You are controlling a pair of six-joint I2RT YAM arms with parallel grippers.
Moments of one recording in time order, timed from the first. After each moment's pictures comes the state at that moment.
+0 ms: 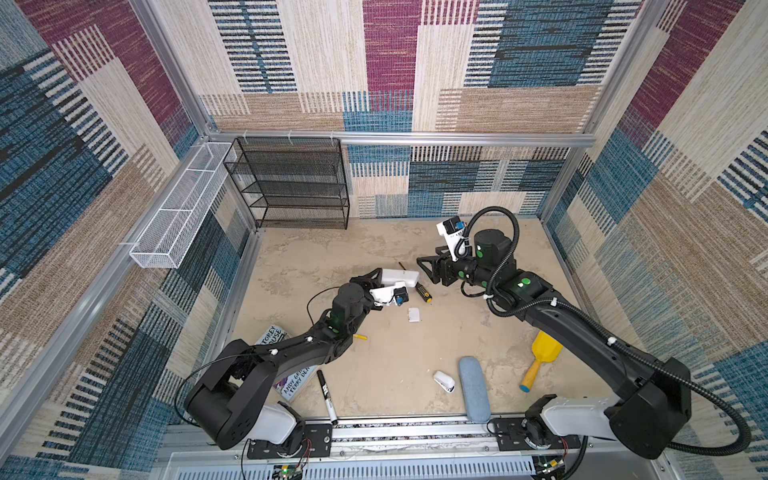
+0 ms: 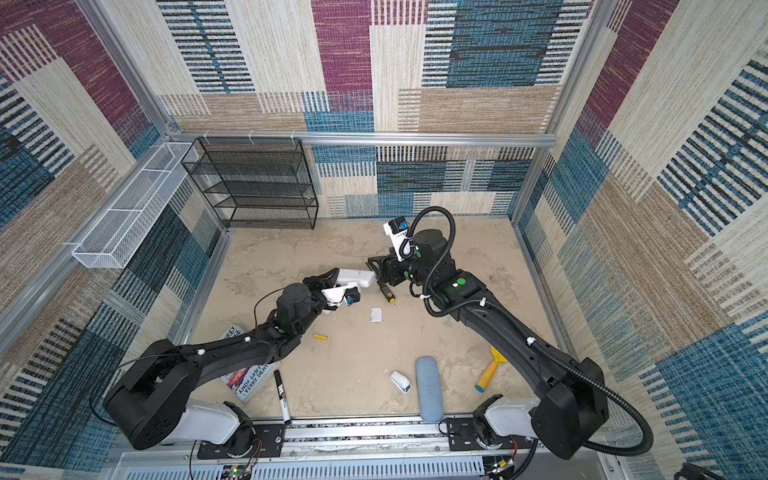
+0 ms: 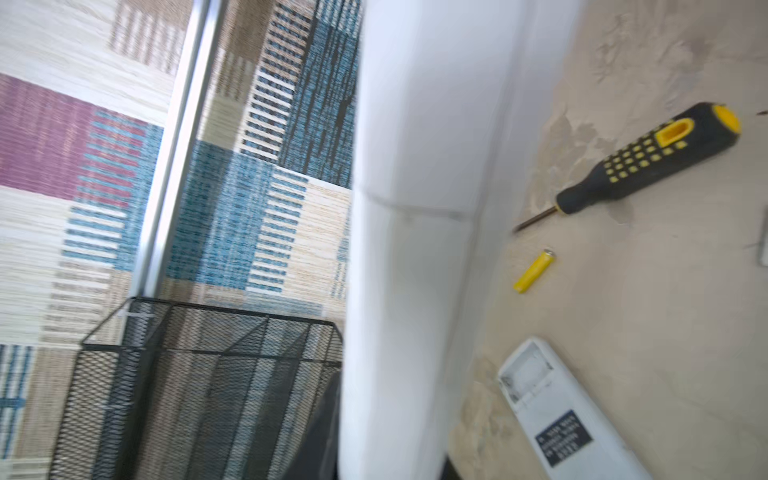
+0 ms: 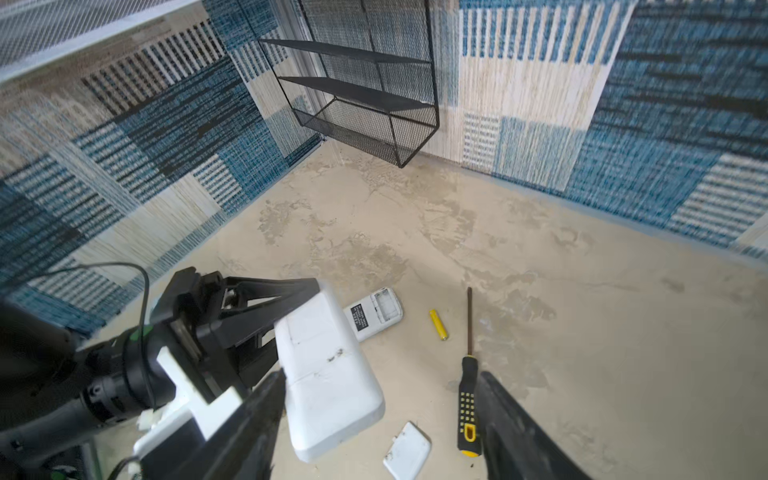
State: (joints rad) left arm -0.64 1.45 0.59 0.74 -0.21 1.18; right arm 0.53 1.32 1.15 -0.23 -0.26 0.19
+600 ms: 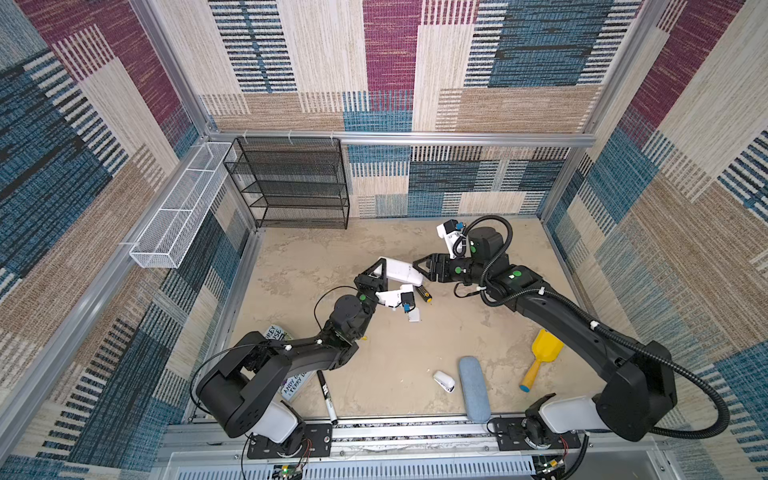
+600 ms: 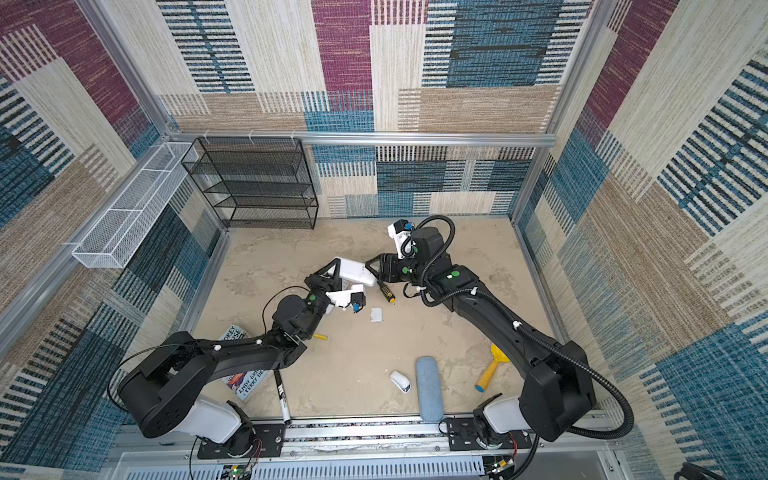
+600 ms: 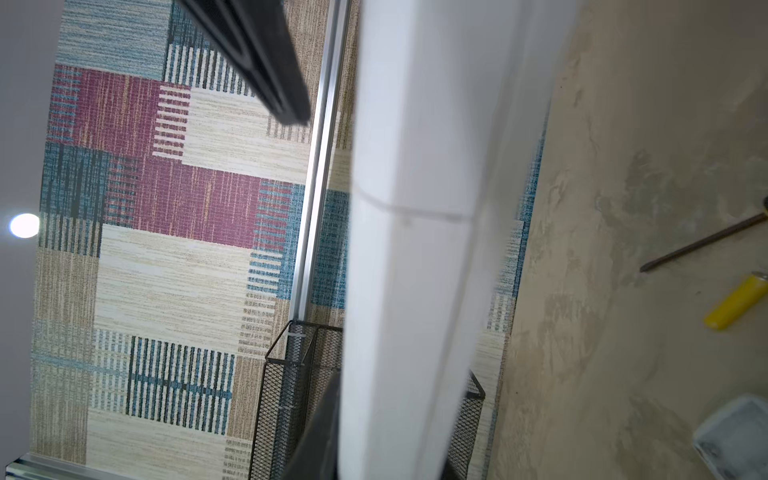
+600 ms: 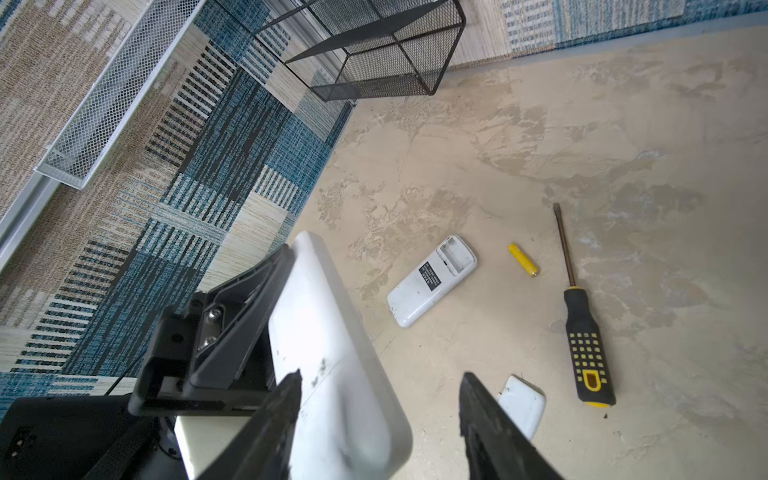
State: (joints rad) left arm -0.70 1.51 0.55 1.13 -0.31 1.50; right arm 0.50 1.40 1.16 -0.26 -0.45 0.51
